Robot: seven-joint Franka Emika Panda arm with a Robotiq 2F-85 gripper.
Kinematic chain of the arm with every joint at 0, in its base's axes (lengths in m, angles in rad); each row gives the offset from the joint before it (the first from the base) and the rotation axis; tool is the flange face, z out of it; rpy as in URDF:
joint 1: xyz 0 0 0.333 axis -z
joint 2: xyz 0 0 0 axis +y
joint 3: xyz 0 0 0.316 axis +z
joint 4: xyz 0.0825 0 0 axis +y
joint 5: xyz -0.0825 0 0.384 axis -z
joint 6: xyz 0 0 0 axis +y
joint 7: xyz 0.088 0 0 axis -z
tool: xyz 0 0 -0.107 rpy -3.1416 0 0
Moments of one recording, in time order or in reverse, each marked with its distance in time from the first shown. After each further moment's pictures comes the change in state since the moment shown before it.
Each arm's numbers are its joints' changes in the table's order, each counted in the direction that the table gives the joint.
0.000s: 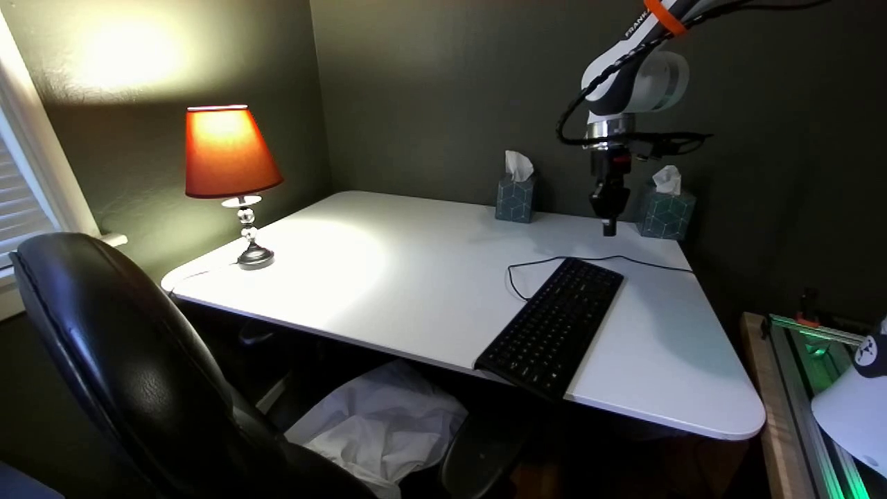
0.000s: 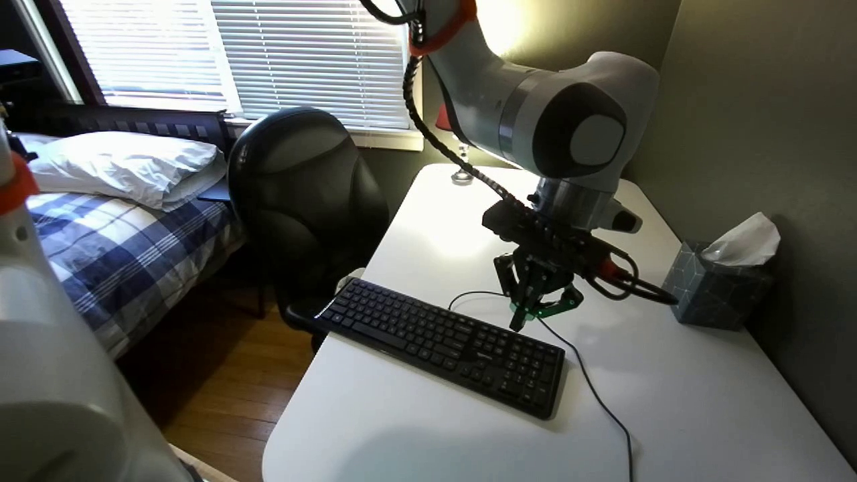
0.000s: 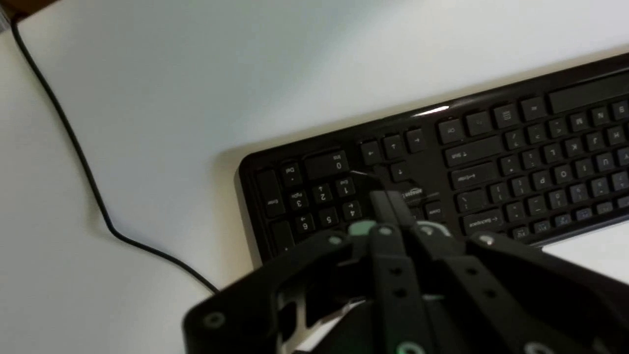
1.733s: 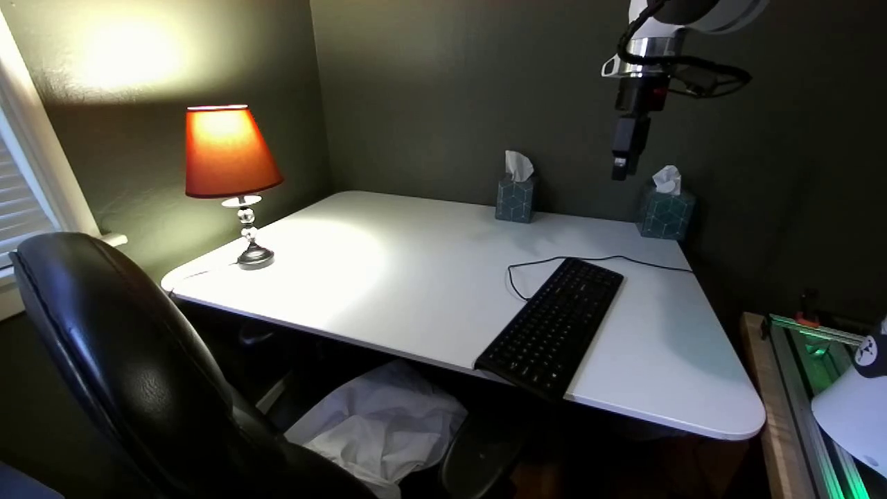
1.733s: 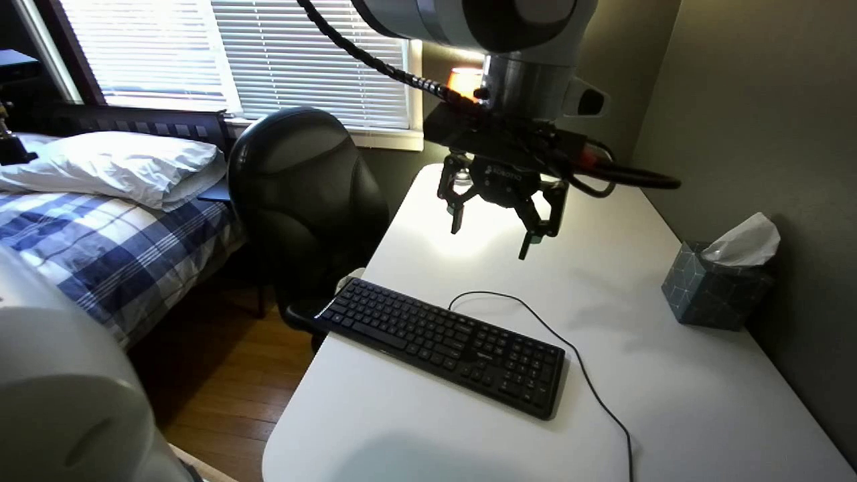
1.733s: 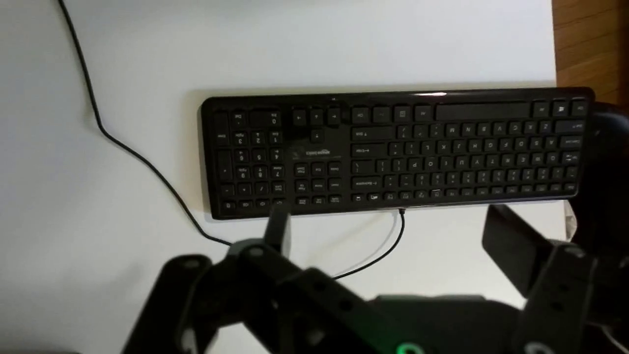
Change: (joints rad) arm -0.104 -0.482 -0.024 0.185 0.120 0.071 -0.046
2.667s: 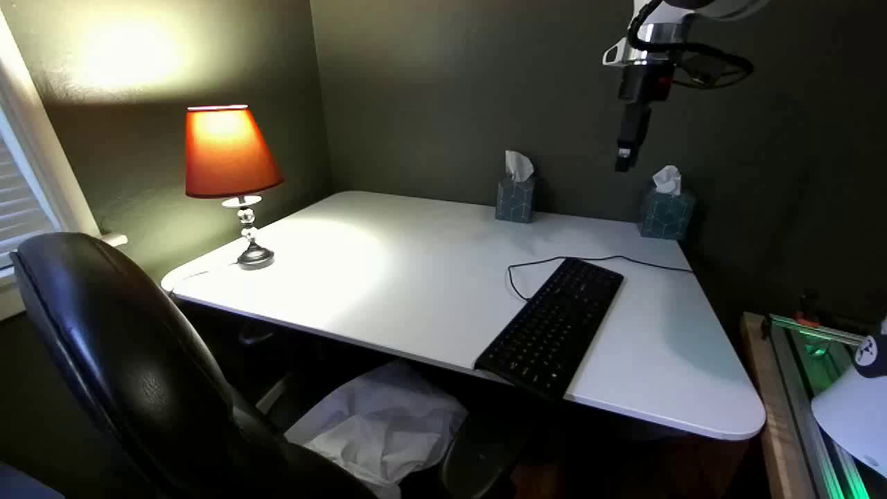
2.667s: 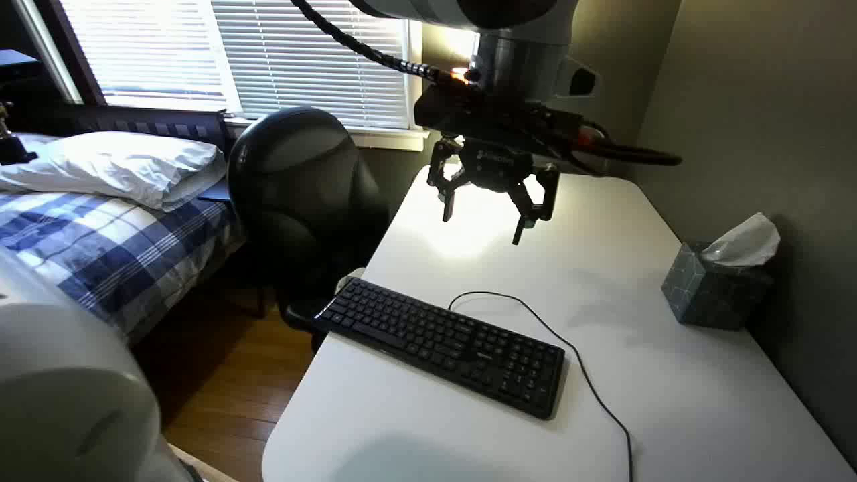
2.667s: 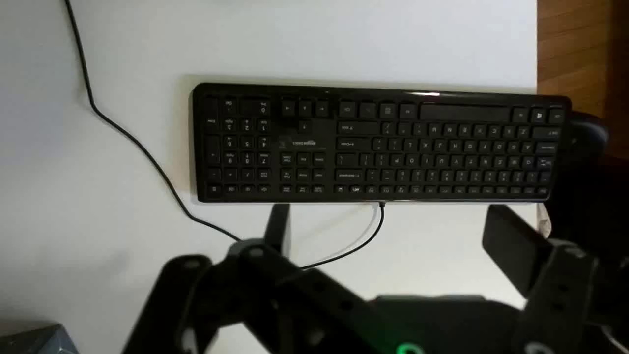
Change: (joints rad) arm -0.029 -0.063 -0.005 0.006 0.010 0.031 -0.030
